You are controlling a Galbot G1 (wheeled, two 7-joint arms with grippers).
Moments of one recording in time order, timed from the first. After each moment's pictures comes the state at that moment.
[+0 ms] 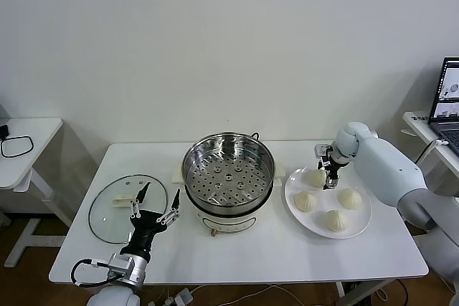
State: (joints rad) left arm 1.50 -1.53 -0.57 -2.02 0.07 -0.05 0.18; right arm 0.00 1.03 -0.55 0.67 -0.42 -0.06 -1.09
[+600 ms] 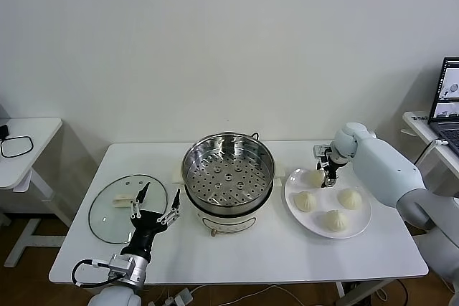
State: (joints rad) left arm 1.50 -1.53 -0.57 -2.02 0.07 -0.05 0.18; right arm 0.00 1.03 -0.56 0.69 -0.41 -0.06 -1.08
